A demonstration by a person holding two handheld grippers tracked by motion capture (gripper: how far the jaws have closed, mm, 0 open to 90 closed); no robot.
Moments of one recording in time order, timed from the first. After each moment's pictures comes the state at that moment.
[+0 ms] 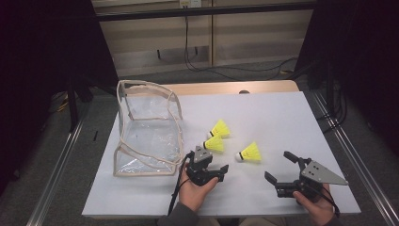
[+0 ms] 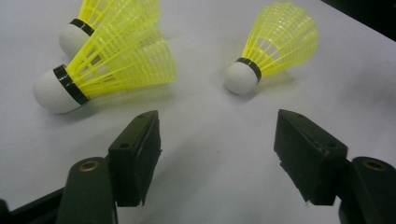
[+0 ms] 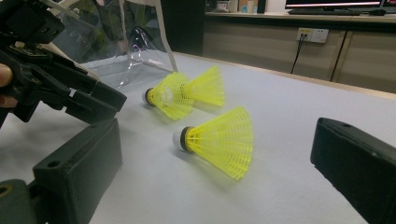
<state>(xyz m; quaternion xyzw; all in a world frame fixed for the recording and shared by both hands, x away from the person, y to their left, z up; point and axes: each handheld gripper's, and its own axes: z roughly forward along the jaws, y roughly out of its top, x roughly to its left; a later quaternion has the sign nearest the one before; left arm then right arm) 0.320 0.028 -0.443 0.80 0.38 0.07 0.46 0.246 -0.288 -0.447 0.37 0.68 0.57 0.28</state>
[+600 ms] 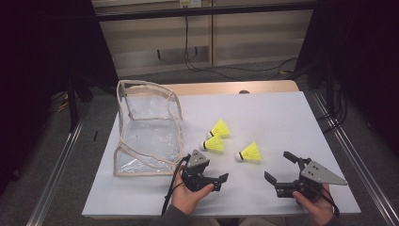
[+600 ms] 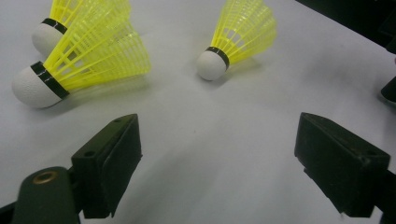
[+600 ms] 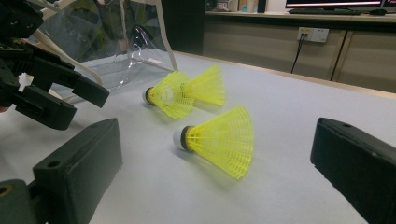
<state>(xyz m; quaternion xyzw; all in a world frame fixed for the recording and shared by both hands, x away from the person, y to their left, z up) 0.310 0.042 -0.437 0.81 0.33 0.04 0.48 0.246 -0.288 -0.447 0.36 0.68 0.57 0.29</state>
